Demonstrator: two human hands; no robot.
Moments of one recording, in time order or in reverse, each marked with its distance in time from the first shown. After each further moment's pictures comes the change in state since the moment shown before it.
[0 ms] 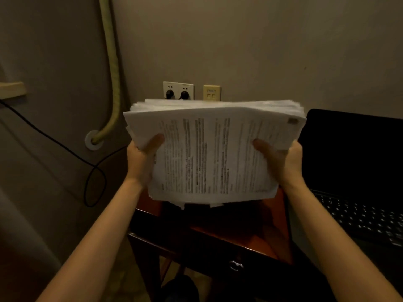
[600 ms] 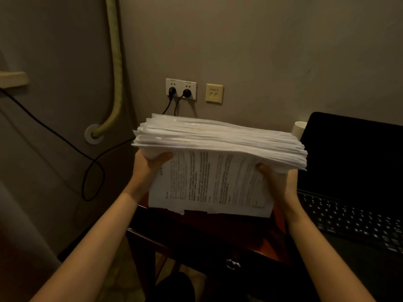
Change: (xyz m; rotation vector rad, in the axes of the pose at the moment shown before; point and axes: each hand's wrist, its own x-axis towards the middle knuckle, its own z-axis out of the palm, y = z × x) left_hand -0.013 -0.027 -0.020 0.180 -0.155 -0.003; right_hand -0.034 0.032 -0.004 0.058 0.005 0.085
